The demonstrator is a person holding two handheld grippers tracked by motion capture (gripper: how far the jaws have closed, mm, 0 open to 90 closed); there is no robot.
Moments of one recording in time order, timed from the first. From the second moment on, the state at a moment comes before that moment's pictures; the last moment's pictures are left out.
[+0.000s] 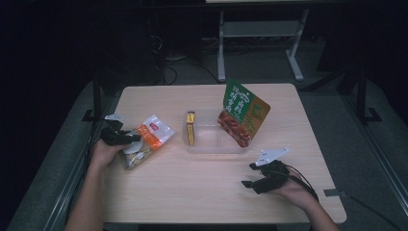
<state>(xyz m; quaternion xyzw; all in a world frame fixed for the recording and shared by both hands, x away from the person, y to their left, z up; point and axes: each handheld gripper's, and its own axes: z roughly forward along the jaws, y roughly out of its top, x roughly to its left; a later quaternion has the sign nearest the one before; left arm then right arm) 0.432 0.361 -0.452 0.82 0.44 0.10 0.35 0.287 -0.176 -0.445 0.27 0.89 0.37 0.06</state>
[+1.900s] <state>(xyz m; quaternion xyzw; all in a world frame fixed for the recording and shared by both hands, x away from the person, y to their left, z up) 0.340 0.339 -0.330 0.77 0.32 0.09 0.54 0.291 -0.179 -0.438 0.27 0.88 0.39 0.06</state>
